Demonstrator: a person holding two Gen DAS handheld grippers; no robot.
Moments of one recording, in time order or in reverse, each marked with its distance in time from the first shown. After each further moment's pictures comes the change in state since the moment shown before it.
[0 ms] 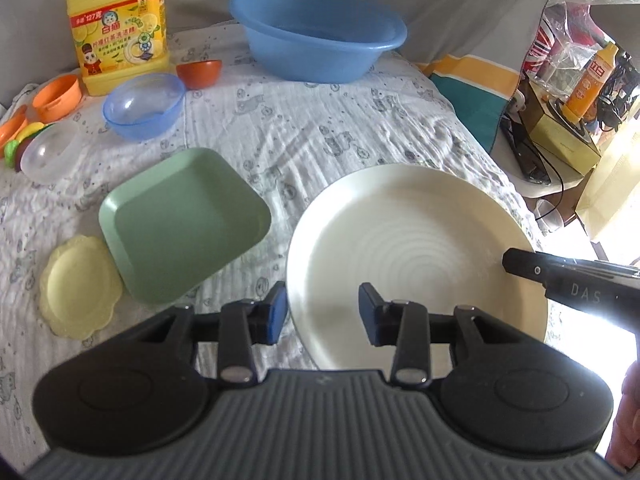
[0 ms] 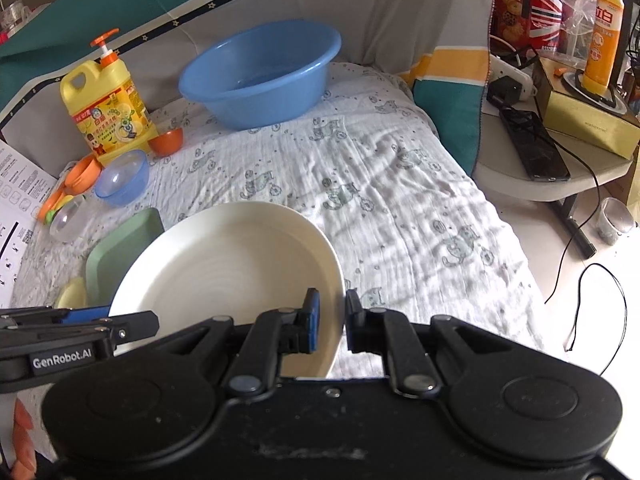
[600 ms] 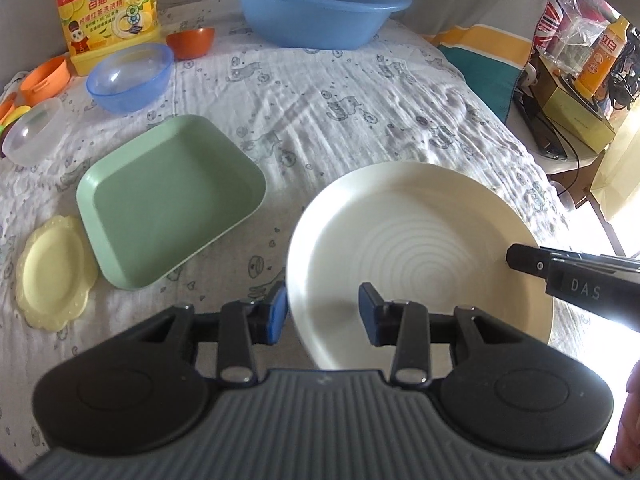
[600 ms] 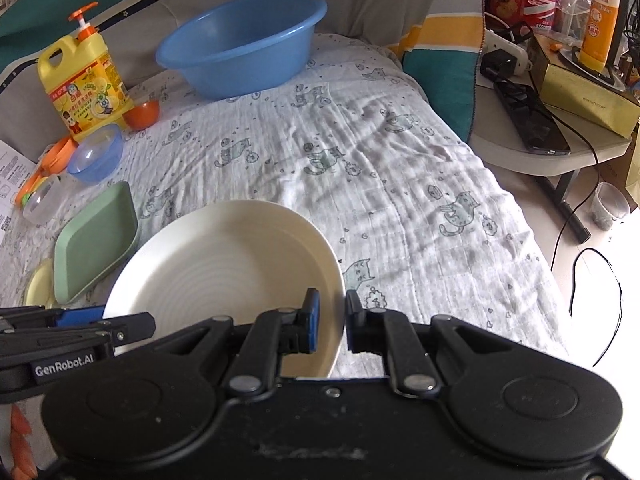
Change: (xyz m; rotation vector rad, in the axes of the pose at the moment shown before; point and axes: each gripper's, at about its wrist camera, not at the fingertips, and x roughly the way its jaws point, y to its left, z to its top) left arm 0.038 -0.001 -0.011 0.015 0.047 0.024; right arm 0.037 -0.001 -0.012 0.006 0.047 -0.037
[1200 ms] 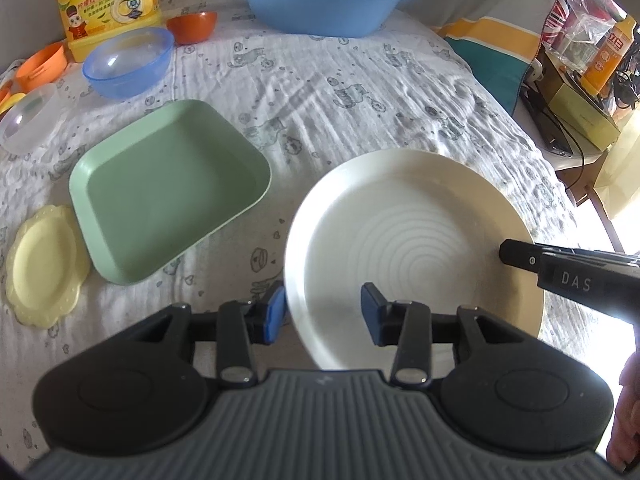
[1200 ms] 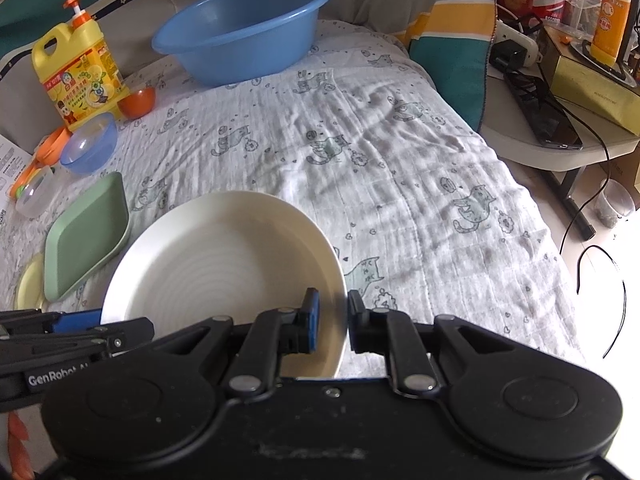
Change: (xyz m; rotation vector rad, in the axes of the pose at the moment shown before) left arm 0.011 0.004 -0.001 -0.011 0.021 -0.009; right arm 0.020 0.005 0.002 -0.006 0.027 0.000
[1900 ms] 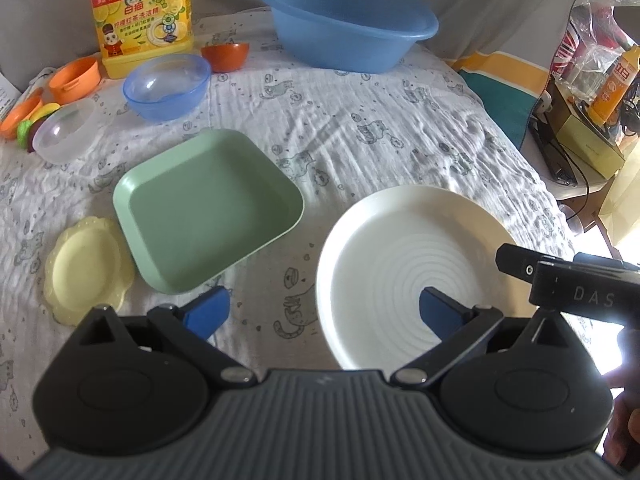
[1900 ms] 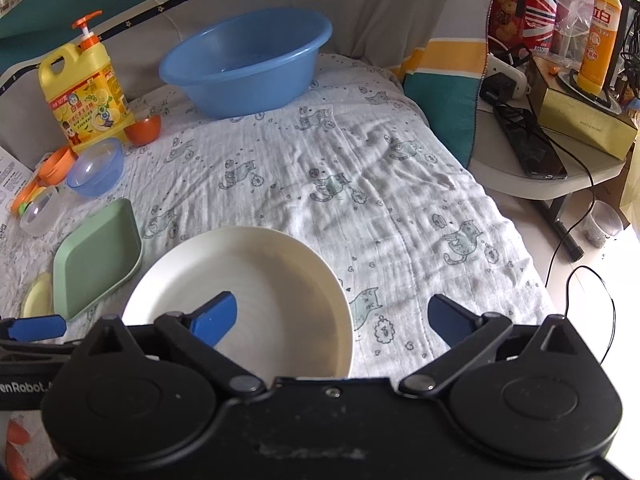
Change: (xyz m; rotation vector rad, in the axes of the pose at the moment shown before) left arm -0.035 0.013 0.002 -0.045 -0.073 0.037; right arm -0.028 0.009 0.007 -0.011 -0.083 -0.029
